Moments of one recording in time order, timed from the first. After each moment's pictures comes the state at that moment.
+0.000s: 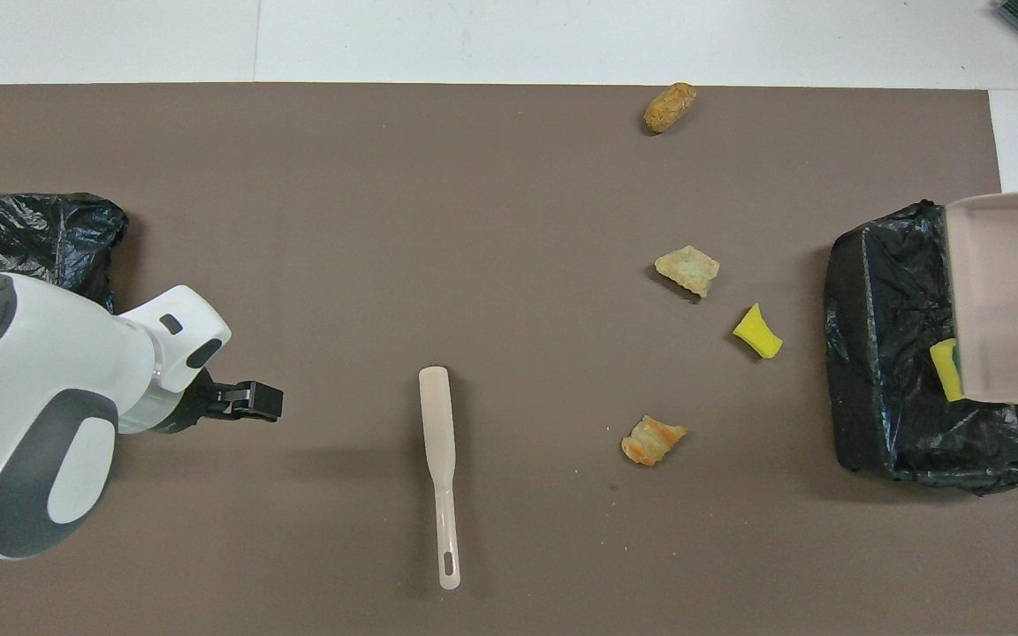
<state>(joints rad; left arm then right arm) -0.12 -0.16 -0.03 -2.15 -0.10 1.89 -0.03 -0.32 0.00 0.08 -1.73 -0.49 1.81 -1.47</state>
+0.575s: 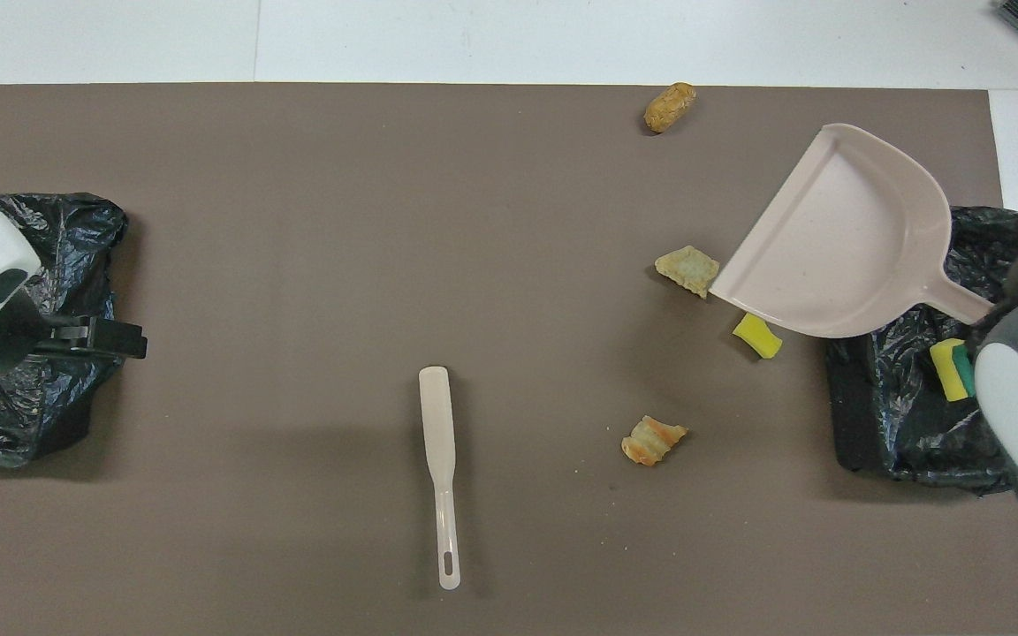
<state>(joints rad) -0.03 -0.15 -0.03 -1.89 -0.06 1.75 0.03 -0.07 -0.02 0.10 -1.73 -0.23 1.63 -0.78</state>
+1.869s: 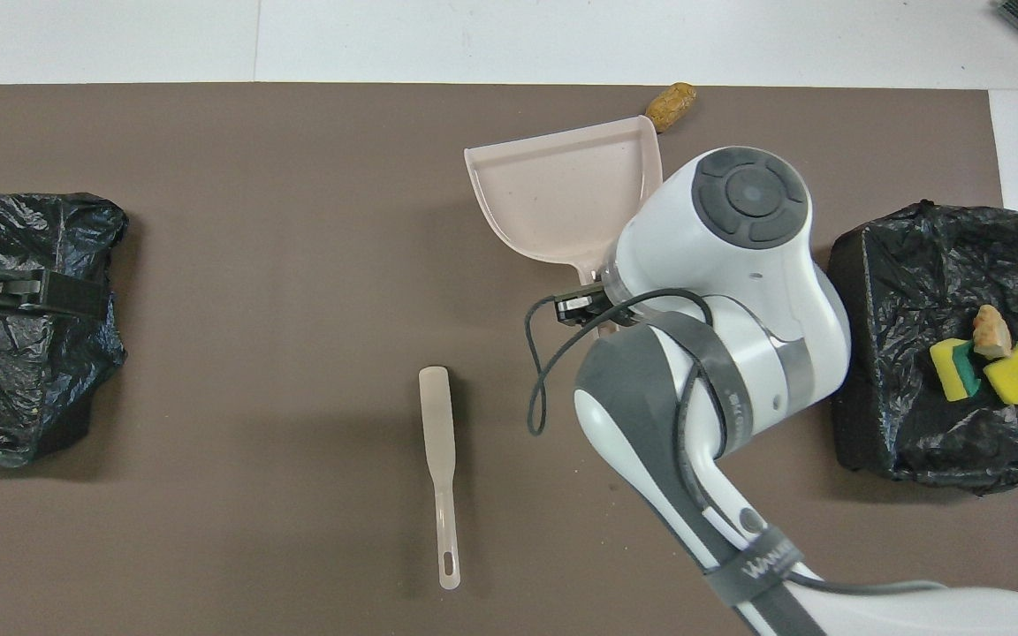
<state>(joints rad) -0.03 -0.06 -0.03 -1.68 -0.03 1.65 0.03 0.41 0.41 0.10 -1.53 0.08 1.98 0.35</state>
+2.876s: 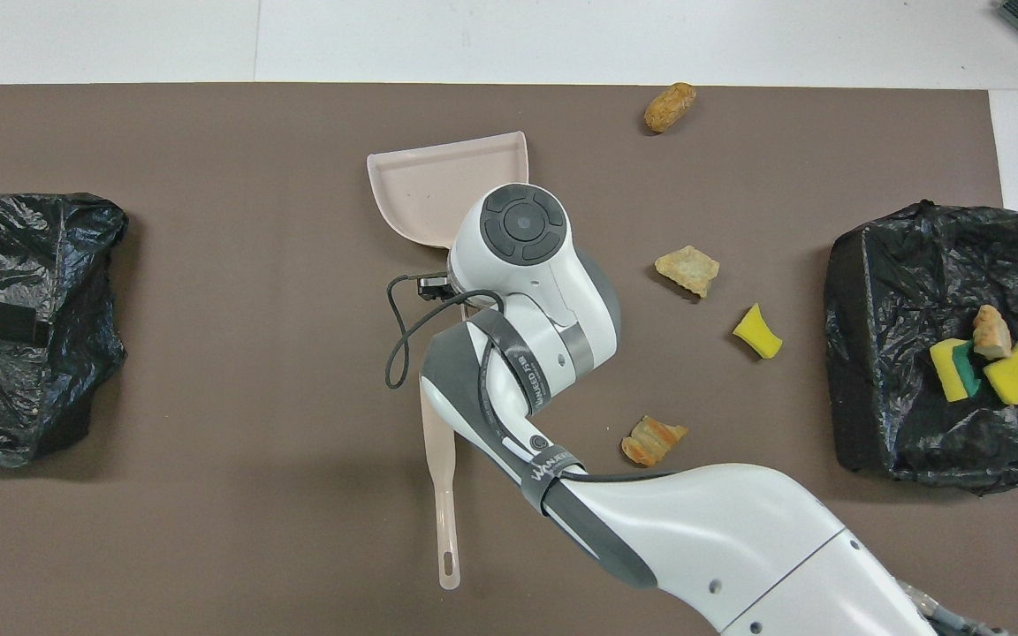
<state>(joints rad) -0.03 -0.13 0.00 -1.65 -0.03 1.53 0.02 0.51 0.65 0.09 -1.38 0.08 2.16 0.49</state>
